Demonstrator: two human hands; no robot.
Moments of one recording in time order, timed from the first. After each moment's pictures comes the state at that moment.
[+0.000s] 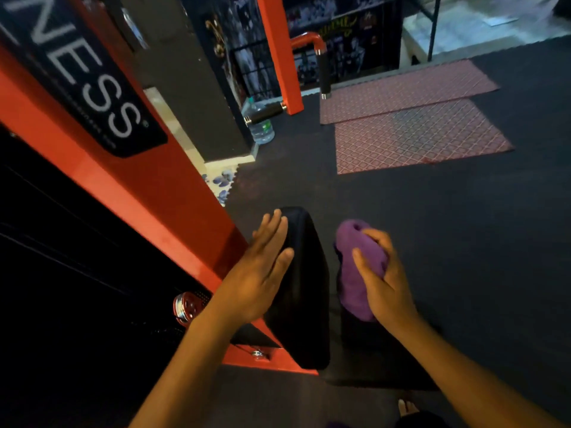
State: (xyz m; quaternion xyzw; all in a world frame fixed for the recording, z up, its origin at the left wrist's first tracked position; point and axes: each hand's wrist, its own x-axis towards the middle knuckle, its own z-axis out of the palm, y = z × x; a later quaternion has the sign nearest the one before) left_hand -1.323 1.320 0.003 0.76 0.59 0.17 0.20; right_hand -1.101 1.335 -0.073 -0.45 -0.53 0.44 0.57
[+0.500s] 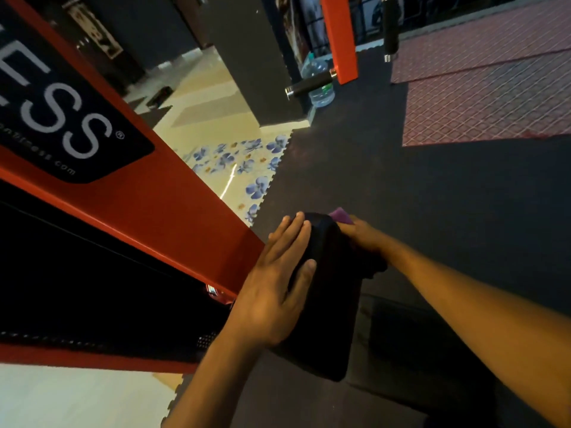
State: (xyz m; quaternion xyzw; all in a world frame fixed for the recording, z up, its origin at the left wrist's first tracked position) left_hand -1.290 1.332 0.007 0.71 0.67 0.19 0.11; right_hand -1.164 1.527 -0.131 -0.31 -0.58 0.72 0.23
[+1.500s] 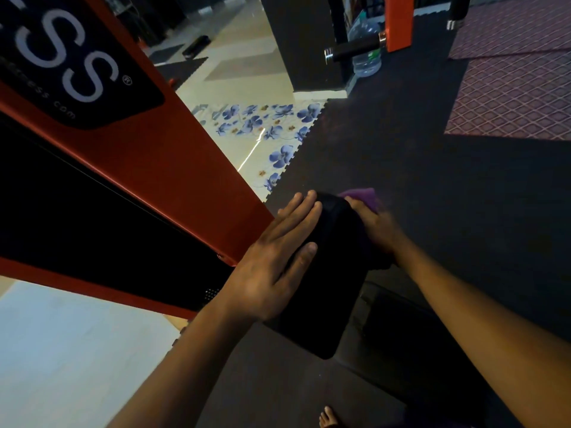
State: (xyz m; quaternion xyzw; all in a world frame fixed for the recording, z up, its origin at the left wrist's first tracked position) left_hand -1.294 1.333 0.001 0.72 0.66 0.20 0.12; right_hand -1.156 1.511 -0.121 -0.30 -0.58 0.69 0.31
